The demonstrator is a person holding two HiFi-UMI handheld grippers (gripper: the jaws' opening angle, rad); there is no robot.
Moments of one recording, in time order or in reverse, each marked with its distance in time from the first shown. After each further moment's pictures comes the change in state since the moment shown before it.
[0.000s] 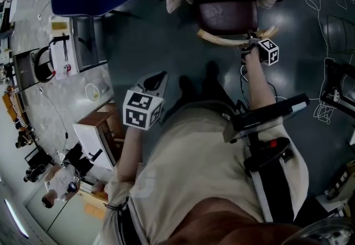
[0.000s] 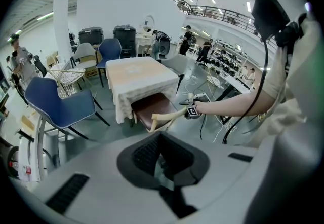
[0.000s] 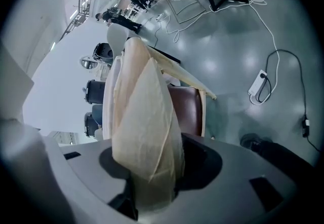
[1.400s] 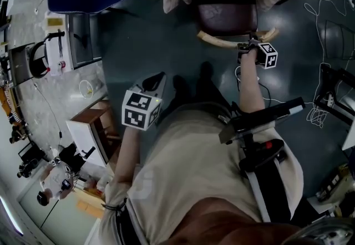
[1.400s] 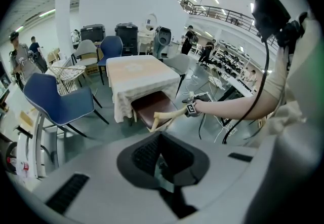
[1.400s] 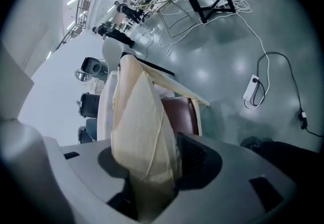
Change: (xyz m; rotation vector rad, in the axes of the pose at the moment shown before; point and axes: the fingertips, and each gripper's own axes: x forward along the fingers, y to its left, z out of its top) left arm 0.012 -0.004 0.001 -0.029 0.004 0.002; right arm -0.005 0.001 0.029 0.067 -0.153 -0.048
